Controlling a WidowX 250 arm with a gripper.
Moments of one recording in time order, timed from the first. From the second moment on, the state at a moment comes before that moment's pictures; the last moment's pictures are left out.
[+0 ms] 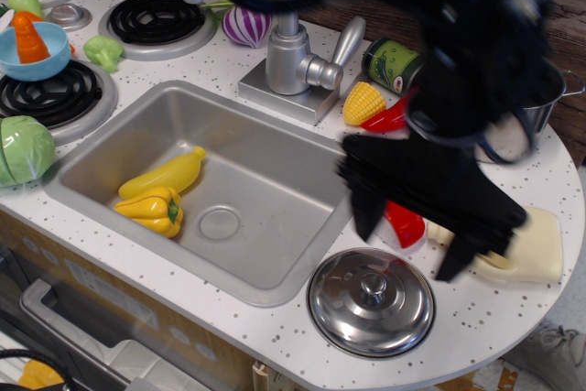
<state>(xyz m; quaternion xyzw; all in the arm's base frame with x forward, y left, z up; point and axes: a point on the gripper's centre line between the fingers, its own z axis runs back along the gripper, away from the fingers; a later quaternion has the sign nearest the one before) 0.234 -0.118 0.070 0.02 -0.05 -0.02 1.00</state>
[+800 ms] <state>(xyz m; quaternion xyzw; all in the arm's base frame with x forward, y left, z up) 0.245 -0.115 0.020 0.03 -0.09 -0.03 1.00</state>
